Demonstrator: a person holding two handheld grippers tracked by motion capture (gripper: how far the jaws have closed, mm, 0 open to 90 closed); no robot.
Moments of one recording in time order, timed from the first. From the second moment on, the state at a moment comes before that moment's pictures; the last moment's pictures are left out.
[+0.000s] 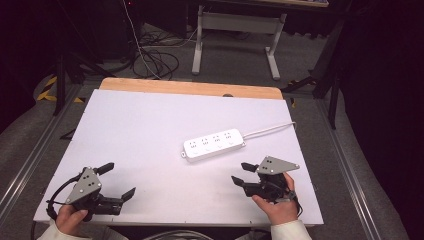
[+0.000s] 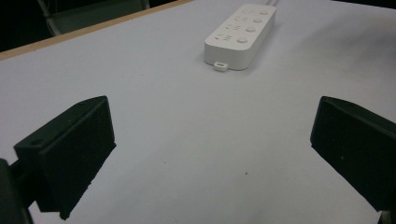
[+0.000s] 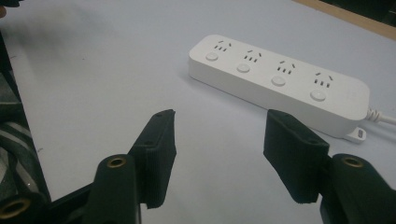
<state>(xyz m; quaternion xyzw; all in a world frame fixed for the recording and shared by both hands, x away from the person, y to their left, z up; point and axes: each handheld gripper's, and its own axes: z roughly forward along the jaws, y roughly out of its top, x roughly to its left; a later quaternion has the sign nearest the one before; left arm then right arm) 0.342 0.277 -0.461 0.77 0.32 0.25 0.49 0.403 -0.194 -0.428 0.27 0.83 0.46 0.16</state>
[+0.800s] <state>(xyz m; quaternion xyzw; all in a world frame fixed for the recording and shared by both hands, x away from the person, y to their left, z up) 0.343 0.277 -0.462 0.77 0.33 0.25 0.49 0.432 -0.166 -0.392 0.25 0.84 0.45 0.16</state>
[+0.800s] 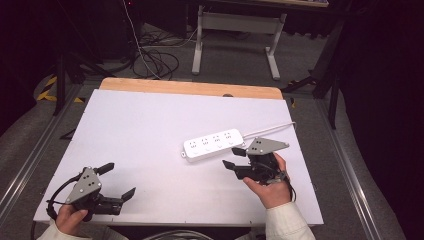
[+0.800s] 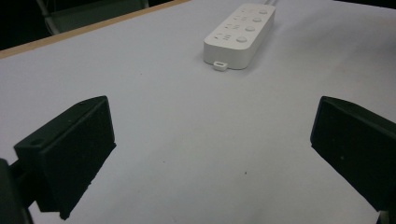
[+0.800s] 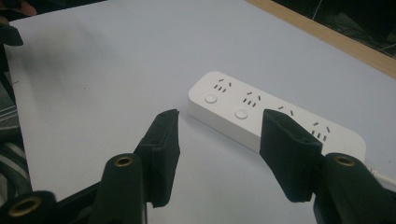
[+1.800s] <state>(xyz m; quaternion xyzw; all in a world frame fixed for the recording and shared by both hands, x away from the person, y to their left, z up) 0.343 0.277 -0.462 0.77 0.33 0.24 0.49 0.470 -0.136 -0.377 0.25 0.85 0.45 0.14</state>
